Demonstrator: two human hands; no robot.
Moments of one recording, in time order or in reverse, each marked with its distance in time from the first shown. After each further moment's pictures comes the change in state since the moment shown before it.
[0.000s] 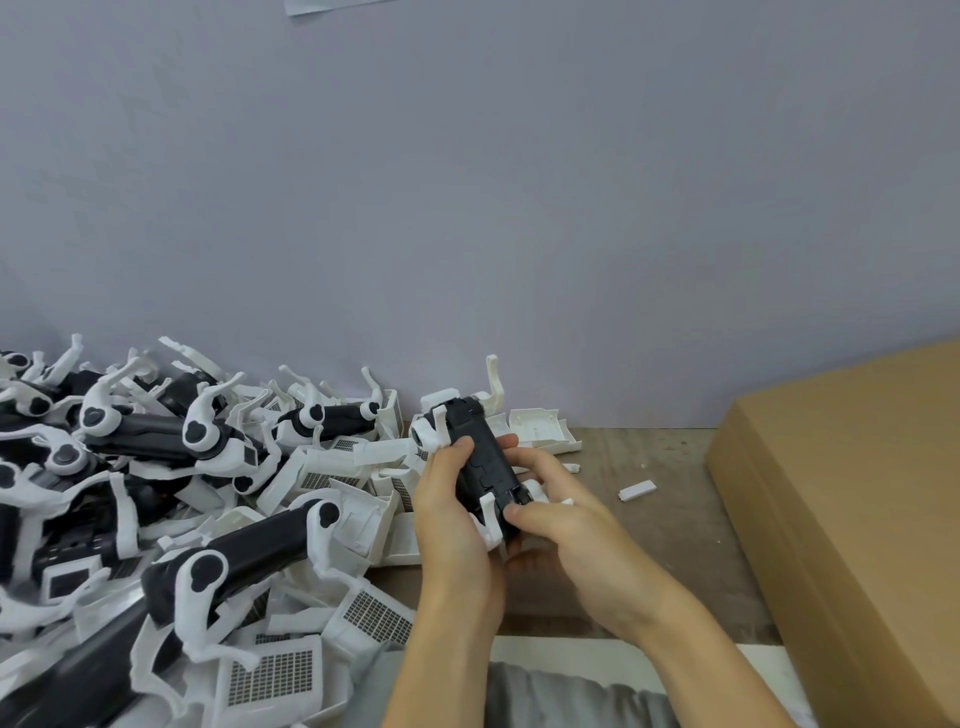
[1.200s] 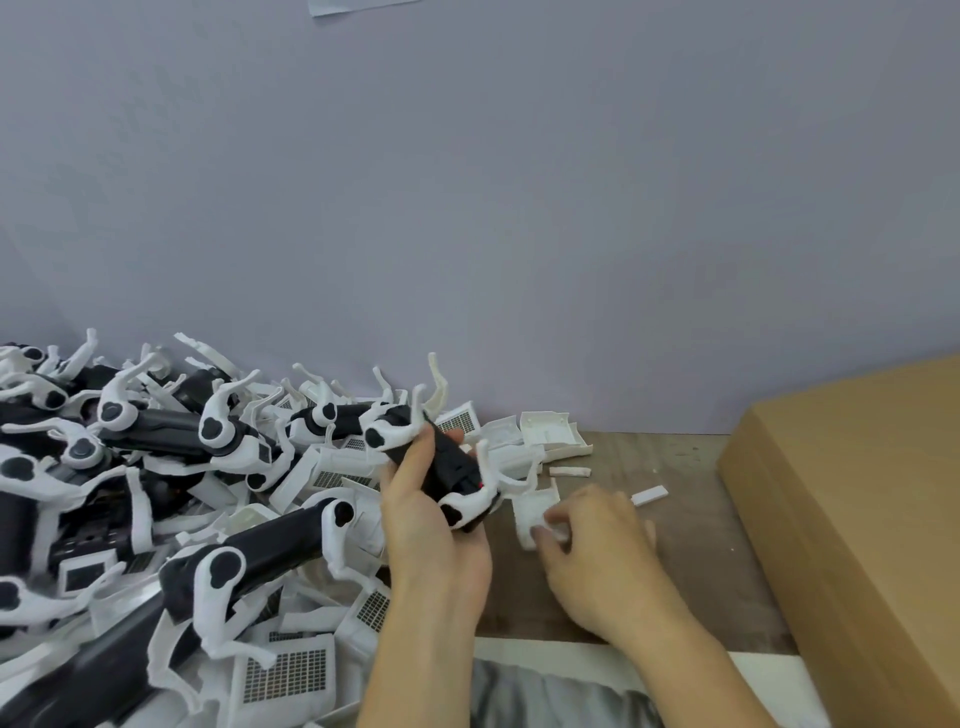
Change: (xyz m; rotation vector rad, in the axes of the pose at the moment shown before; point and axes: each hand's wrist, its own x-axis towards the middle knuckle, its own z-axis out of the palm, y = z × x) left_hand 0.007 0.023 -0.009 -0.373 0.059 0.060; right_hand 0.003 0.020 -0.004 -1.192 0.393 0.086
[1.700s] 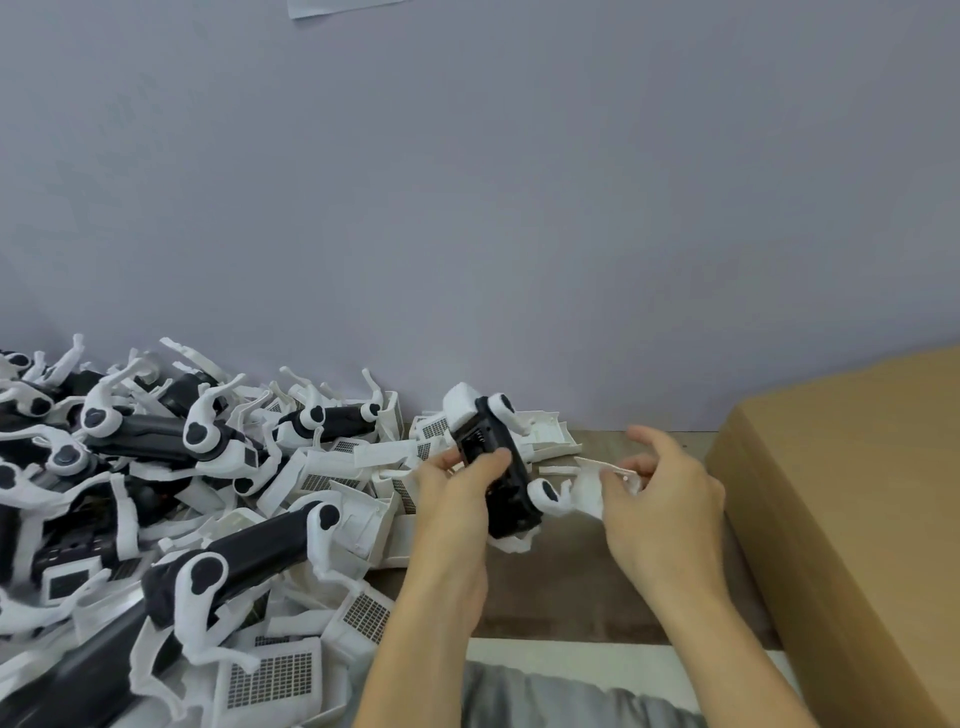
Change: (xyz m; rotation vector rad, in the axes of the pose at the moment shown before) left_hand -0.001 -0.014 0.003 0.675 -0.035 -0.063; right_hand 0.004 0.018 -0.035 0.414 0.426 0.217
